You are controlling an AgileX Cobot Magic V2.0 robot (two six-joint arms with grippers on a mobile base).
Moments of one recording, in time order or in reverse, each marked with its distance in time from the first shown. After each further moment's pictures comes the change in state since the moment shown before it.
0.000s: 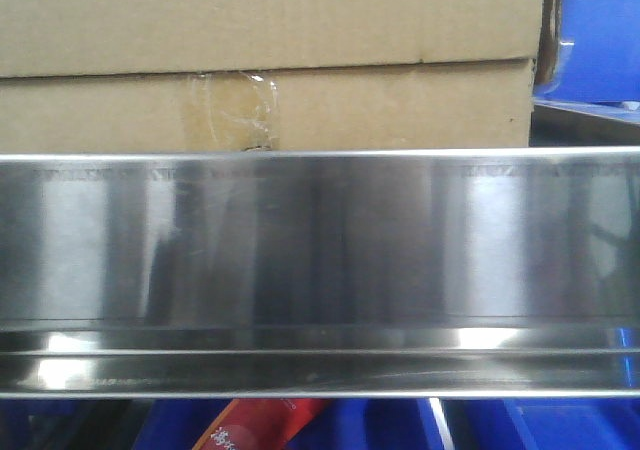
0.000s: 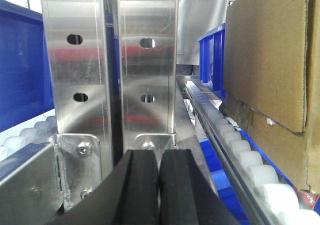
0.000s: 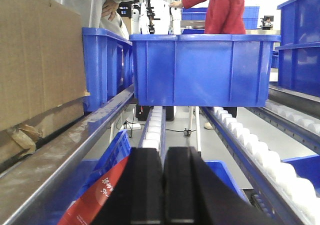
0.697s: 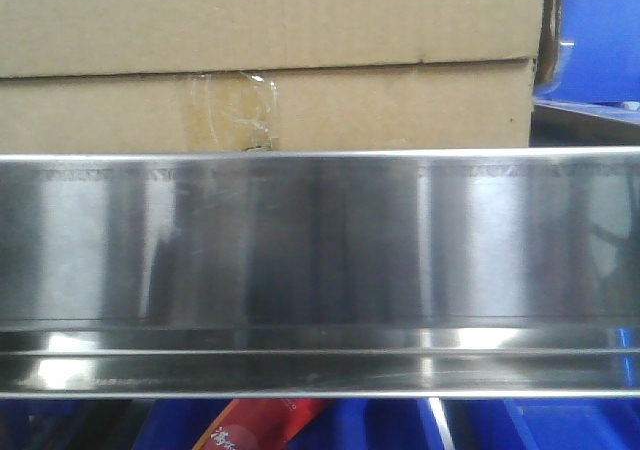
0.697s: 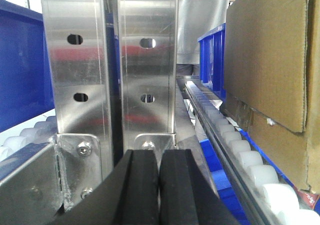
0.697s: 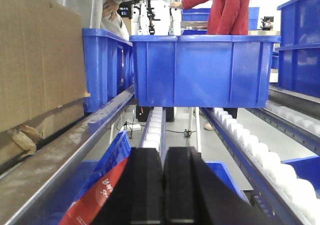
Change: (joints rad) left arm 0.000 0.000 0.000 0.000 0.000 0.000; right arm 0.000 0.000 0.000 0.000 -0.007 0.000
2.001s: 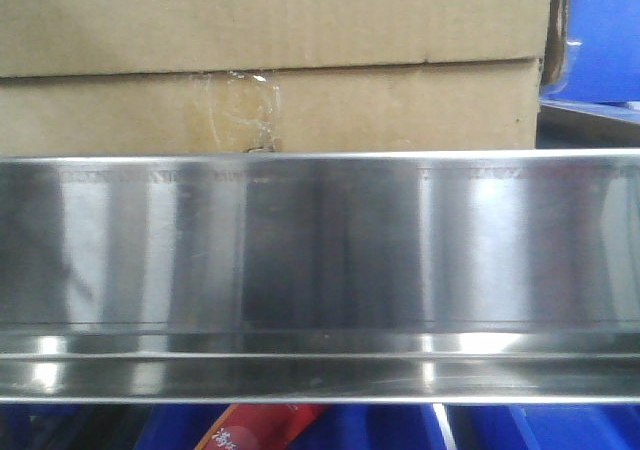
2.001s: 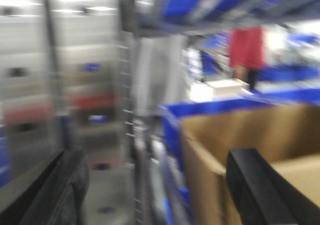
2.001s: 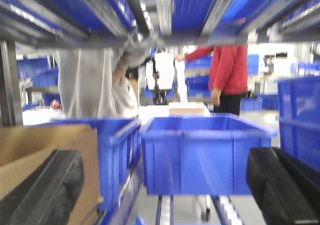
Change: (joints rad) left arm -0.199 0.326 -0.772 0.063 0.388 0.050; right arm 0.000 0.264 -0.584 0.027 0.217 0.000
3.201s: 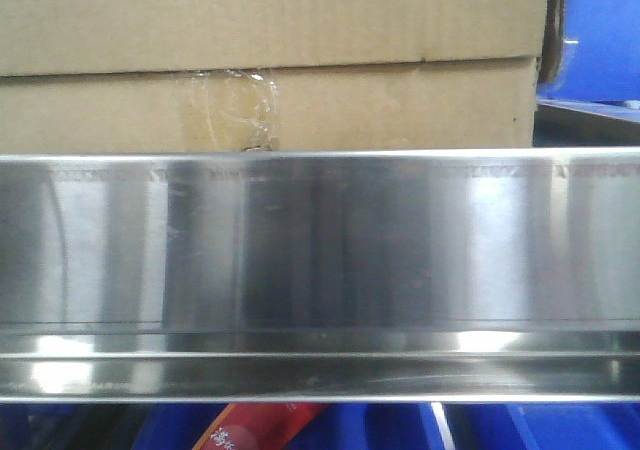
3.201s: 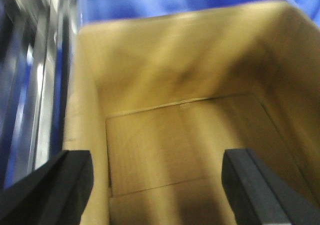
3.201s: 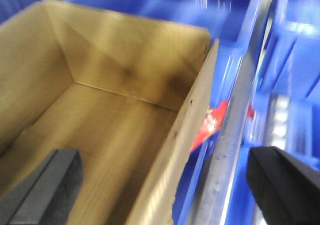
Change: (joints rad) left arm -0.281 1.163 -1.178 0.185 0.800 -0.430; right arm 0.357 1.171 -1.366 0.002 0.999 0.075
